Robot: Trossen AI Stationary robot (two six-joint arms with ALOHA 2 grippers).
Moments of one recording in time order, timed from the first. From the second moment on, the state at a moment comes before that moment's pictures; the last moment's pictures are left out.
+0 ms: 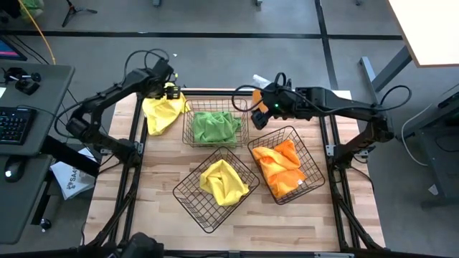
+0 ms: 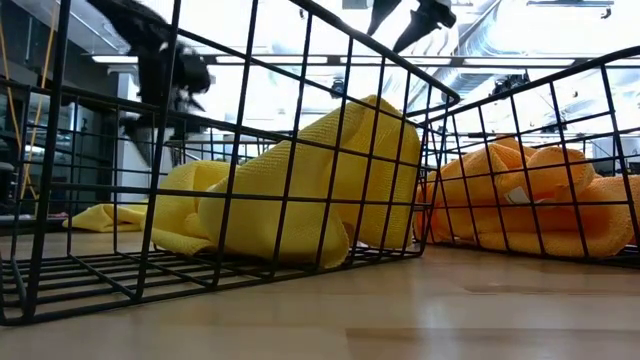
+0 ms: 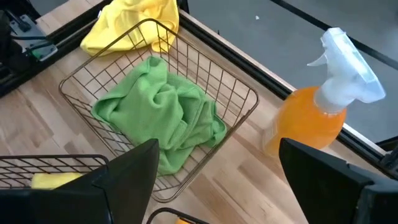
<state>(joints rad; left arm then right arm) 0.98 1.42 1.08 -0.91 -0.29 -0.52 -0.13 1.51 1.69 -1.03 0.40 0.52</state>
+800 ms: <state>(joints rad) 1.02 1.67 0.95 -0.69 -0.22 -0.64 -0.12 1.51 1.69 -1.04 0.41 0.58</state>
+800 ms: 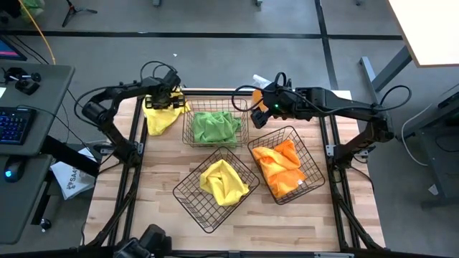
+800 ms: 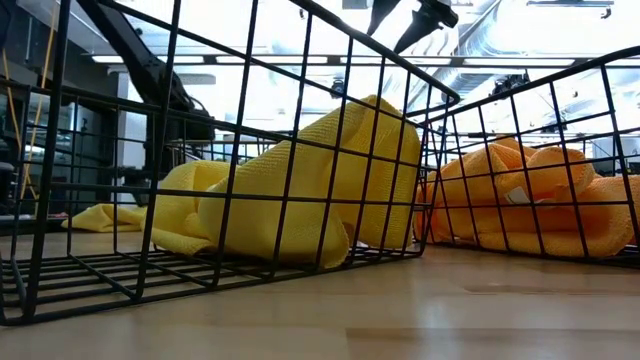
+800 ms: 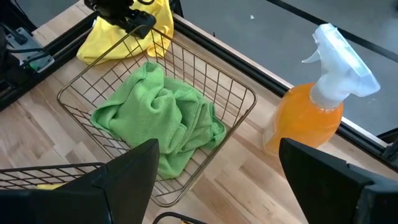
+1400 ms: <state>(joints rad) 1.08 1.37 1.05 -0.65 -0.19 -0.56 -0.12 1.51 1.69 -1.03 0.42 0.59</state>
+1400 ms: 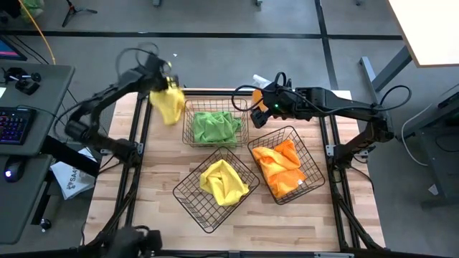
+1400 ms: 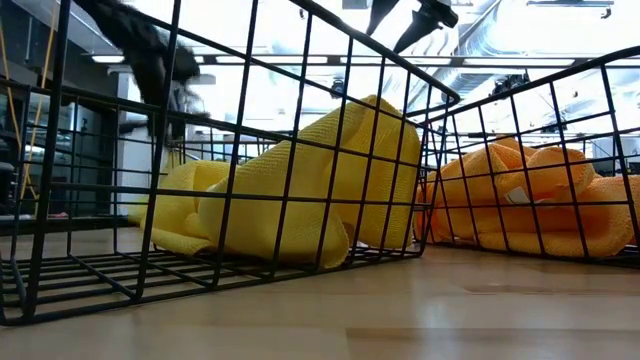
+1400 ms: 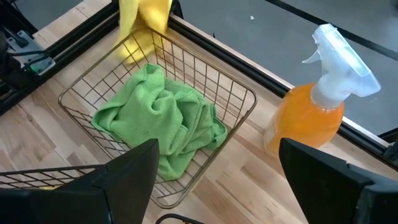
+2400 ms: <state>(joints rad) -0.04 0.96 1.11 0.07 -0.19 -0.57 -0.11 1.51 1.69 -0.99 0.60 0.46</state>
